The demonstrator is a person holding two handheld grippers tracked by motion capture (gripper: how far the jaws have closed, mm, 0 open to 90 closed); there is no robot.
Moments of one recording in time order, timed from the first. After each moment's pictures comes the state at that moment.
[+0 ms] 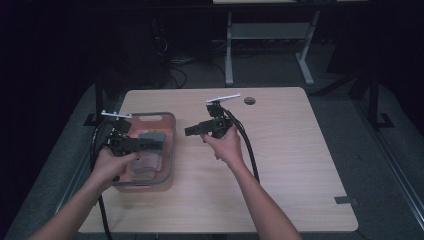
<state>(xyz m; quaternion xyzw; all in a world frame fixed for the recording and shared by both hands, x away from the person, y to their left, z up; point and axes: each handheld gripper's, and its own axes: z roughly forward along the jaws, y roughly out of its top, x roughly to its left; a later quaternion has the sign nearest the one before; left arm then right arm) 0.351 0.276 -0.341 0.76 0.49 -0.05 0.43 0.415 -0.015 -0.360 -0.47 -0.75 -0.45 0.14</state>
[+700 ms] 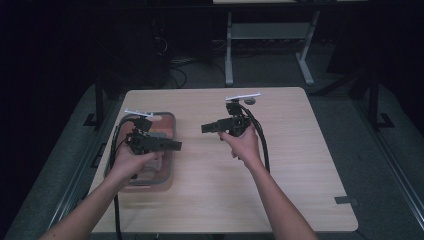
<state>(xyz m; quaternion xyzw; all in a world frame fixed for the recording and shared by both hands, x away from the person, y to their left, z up) 0.356 0.228 -0.340 0.77 0.46 -0.07 0.43 0.415 -0.064 -0.358 -0.49 -0.73 -0.45 0.13</state>
